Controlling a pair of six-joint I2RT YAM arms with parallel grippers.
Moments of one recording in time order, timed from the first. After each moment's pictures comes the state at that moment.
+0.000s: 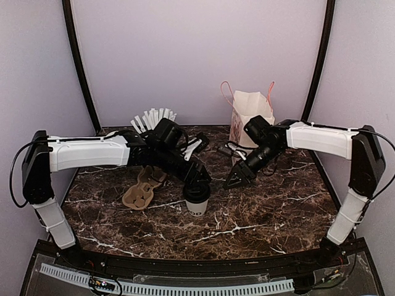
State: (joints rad) left arm -0.87 1.72 1.32 -0.35 0.31 -0.23; right arm 0.62 1.75 1.34 -0.83 -0.80 -0.29
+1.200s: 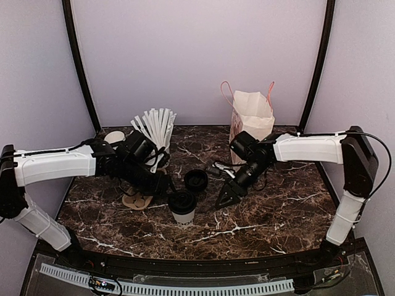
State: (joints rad) left arm -0.82 1.45 1.05 -0.59 0.25 -0.58; right arm 0.75 1.77 1.24 -0.75 -0.80 -0.28
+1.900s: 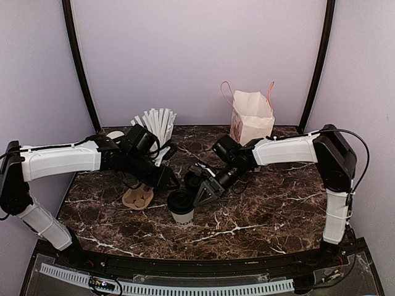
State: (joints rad) left arm -0.77 1.50 1.09 -0.52 0.30 -0.37; right arm 0.82 1.98 1.37 -0.55 -0.99 0.04
